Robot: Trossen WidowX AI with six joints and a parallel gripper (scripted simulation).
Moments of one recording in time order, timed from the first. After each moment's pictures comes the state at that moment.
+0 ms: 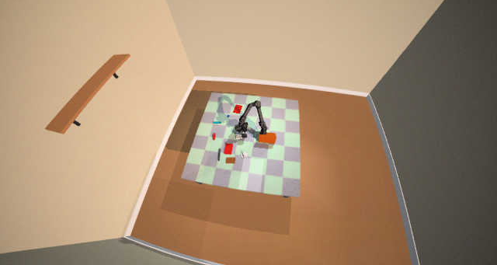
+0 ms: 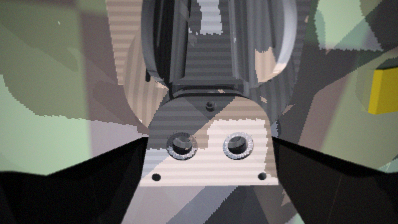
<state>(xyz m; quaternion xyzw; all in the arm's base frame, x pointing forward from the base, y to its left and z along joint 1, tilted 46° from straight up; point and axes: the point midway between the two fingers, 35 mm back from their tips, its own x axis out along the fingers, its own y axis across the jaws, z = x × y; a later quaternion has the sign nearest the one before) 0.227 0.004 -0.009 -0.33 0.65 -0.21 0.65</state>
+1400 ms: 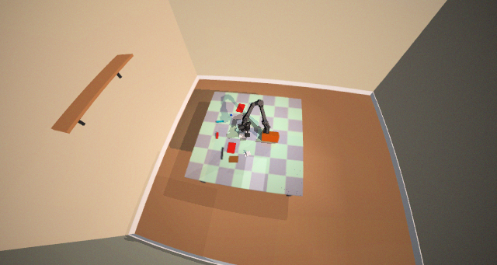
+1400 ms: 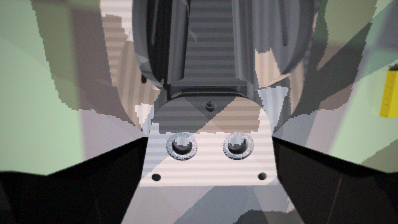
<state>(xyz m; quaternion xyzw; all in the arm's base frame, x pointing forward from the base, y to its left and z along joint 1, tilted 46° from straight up) 0.228 -0.002 -0.015 -0.34 0.65 -0.21 0.65</state>
